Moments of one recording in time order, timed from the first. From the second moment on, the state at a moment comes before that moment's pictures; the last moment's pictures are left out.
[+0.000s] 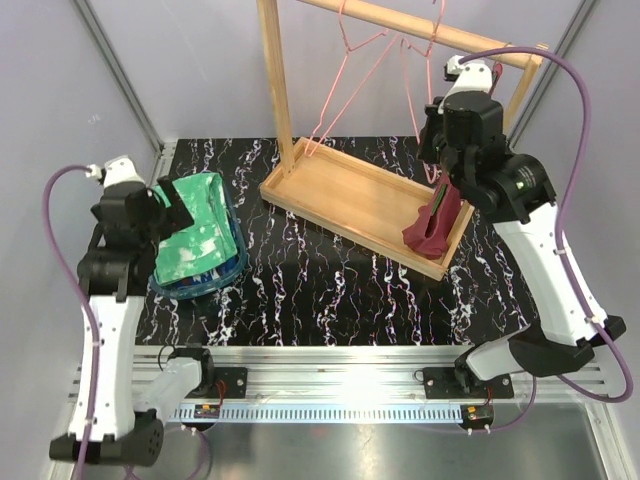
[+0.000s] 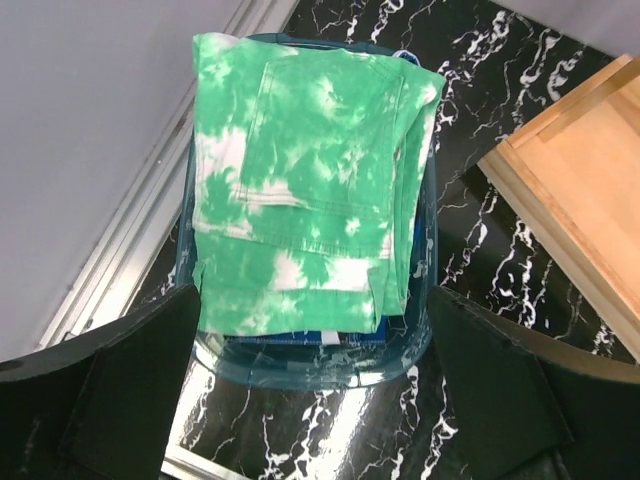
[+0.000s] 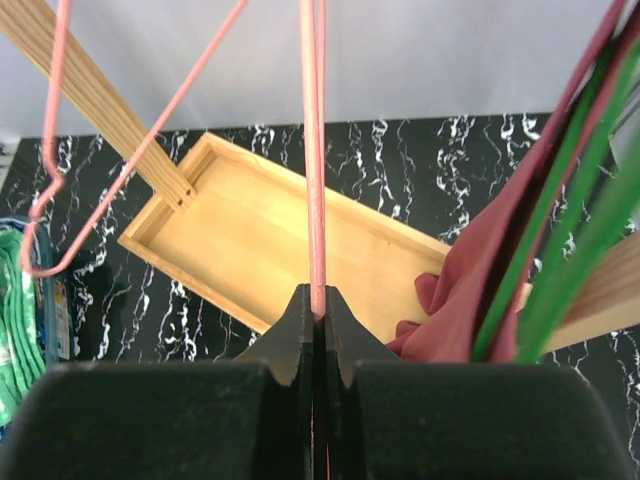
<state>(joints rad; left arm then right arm) -0.03 0.94 1.32 -0.91 -0.33 -0.31 0.57 1.44 2.04 -0.91 0.49 0.27</state>
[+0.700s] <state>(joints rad) -0.03 0.60 1.32 -1.09 -0.26 -0.31 0.66 1.42 1.84 -0.83 0.39 0.33</state>
